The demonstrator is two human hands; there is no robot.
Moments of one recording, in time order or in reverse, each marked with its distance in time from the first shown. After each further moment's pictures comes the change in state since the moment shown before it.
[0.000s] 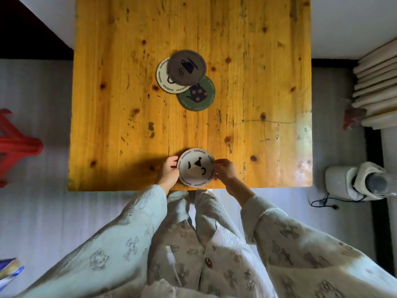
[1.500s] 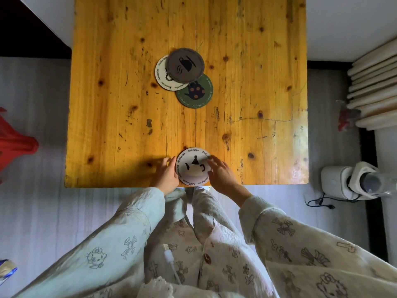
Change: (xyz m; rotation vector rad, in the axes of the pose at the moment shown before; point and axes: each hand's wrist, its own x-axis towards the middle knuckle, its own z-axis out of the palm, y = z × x) left_hand 0.001 -0.031 -0.004 0.590 -0.042 0.302; right_hand -0.003 0.029 -0.001 -0.771 -0.094 -0.483
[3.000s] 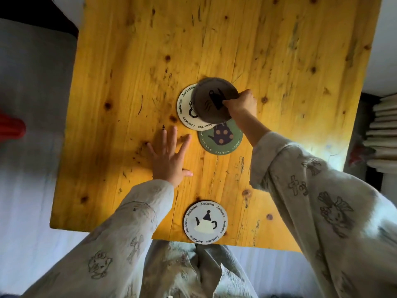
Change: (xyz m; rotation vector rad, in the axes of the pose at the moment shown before) left_hand 0.143 0.025 -0.089 0.351 0.204 0.103; right_hand 0.270 -0.113 -0.175 0.295 0.397 0.455
